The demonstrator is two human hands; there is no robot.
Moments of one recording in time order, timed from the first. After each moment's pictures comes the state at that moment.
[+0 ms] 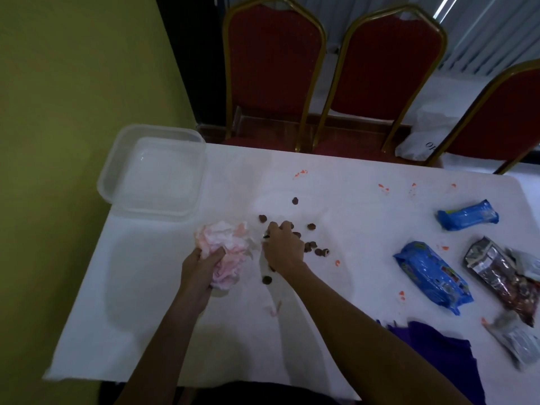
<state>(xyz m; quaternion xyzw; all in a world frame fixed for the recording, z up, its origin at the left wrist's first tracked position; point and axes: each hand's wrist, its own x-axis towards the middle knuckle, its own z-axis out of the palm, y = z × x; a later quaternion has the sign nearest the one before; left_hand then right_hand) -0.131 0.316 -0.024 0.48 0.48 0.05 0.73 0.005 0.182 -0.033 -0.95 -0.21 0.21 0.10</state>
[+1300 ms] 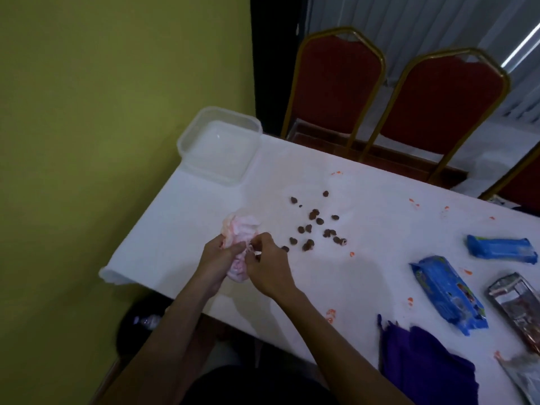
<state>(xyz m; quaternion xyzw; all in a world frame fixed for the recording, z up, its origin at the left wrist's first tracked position) -0.218 0.240 0.035 0.54 0.49 0.10 0.67 -0.140 0.137 0.034 -0.81 -0.29 0.28 0.43</state>
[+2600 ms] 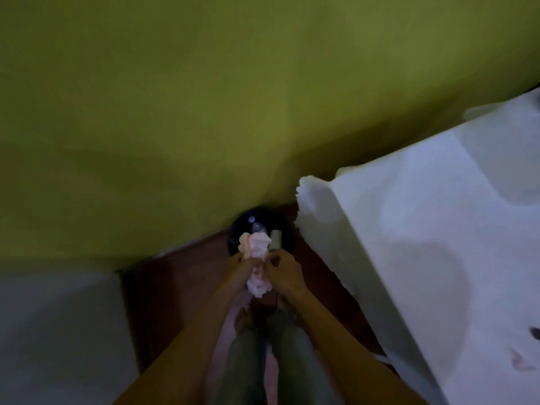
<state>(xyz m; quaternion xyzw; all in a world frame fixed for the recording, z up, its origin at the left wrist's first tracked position) -0.596 0.304 -0.140 0.13 0.71 0.20 0.66 -0.475 0.292 -0.152 -0.71 -0.41 0.56 0.12</state>
